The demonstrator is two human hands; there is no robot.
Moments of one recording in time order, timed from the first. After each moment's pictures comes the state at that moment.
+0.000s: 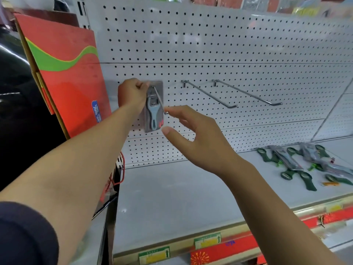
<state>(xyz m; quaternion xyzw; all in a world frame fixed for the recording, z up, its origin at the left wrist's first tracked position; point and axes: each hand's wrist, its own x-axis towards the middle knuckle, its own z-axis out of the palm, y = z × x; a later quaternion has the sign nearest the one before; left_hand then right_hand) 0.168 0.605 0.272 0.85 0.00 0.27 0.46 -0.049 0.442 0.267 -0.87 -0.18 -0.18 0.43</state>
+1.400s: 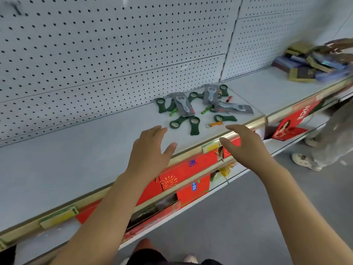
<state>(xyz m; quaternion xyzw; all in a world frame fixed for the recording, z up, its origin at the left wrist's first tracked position) -0.096 0.148 0.086 0.93 -0.26 -0.01 0.27 -0.202 -0.103 0.101 -0.93 0.21 -0.08 0.29</state>
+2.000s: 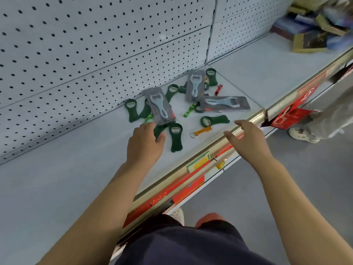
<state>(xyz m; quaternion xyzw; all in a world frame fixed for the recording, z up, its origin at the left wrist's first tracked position) 0.040 0.002 0.028 0.95 -0.20 -0.09 0.22 -0.107 -0.241 0.030 -0.88 0.36 -0.04 0.30</state>
